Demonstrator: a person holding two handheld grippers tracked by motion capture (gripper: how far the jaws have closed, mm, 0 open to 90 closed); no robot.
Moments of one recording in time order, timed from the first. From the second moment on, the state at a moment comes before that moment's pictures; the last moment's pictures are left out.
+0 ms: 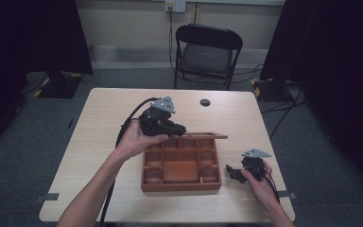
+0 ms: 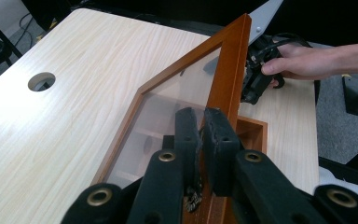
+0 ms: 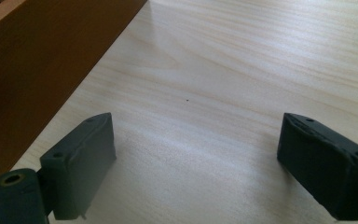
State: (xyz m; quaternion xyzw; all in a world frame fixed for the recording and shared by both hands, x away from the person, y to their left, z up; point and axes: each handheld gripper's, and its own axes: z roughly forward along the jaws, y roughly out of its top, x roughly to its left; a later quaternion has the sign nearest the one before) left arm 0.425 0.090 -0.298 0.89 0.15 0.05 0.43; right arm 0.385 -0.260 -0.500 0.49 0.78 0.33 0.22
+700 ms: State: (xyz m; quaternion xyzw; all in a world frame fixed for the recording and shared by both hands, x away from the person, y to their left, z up) left arm 0.424 0.090 -0.298 0.89 0.15 0.05 0.43; right arm 0.385 -0.260 -0.500 0.49 0.78 0.33 0.22
